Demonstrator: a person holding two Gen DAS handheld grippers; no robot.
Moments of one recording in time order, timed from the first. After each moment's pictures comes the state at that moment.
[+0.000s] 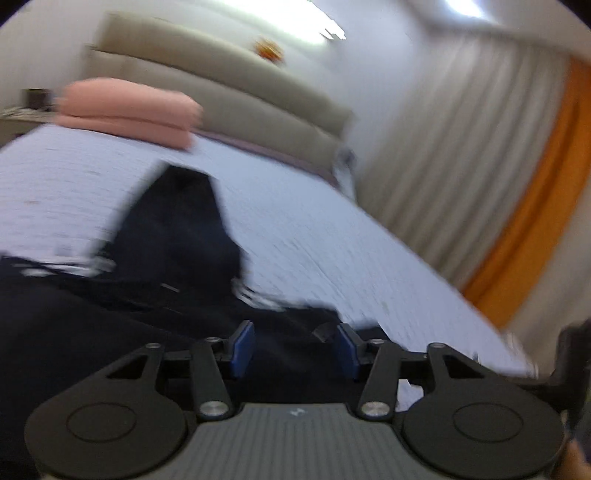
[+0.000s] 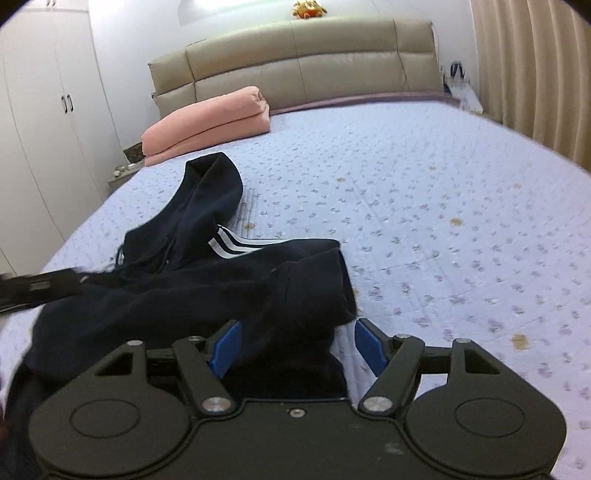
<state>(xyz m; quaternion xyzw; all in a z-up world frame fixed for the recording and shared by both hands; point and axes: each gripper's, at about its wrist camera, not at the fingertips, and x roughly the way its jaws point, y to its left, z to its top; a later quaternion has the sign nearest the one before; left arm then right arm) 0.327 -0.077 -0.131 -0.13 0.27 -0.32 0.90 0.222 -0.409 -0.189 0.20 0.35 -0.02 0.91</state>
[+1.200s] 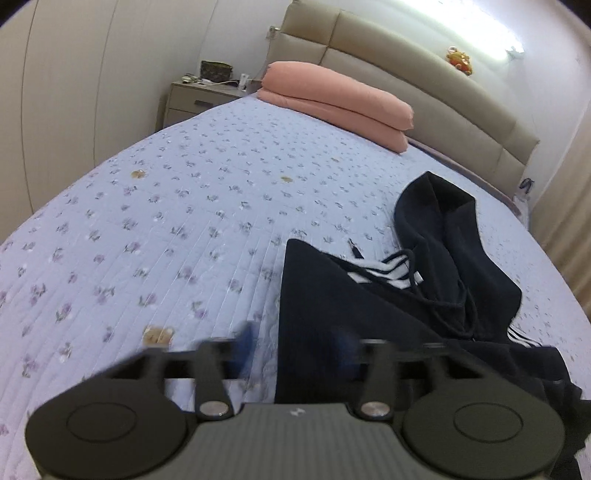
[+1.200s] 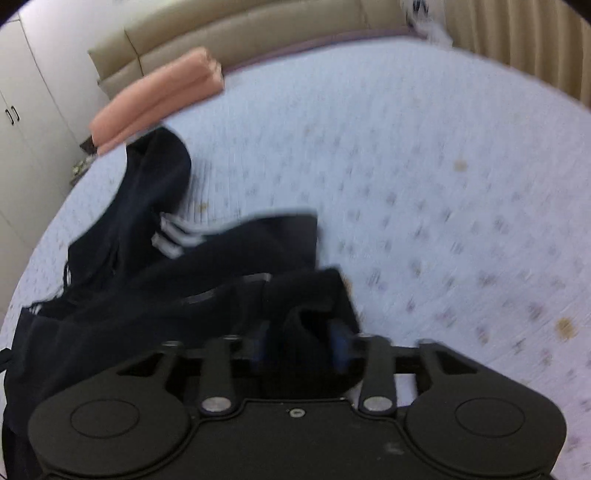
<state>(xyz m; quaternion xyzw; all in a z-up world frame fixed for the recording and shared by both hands) 0.419 0.073 -0.173 -0.13 0.35 -0.06 0.93 0.296 -0.427 -0.226 0.24 0.41 -0.07 0.87</state>
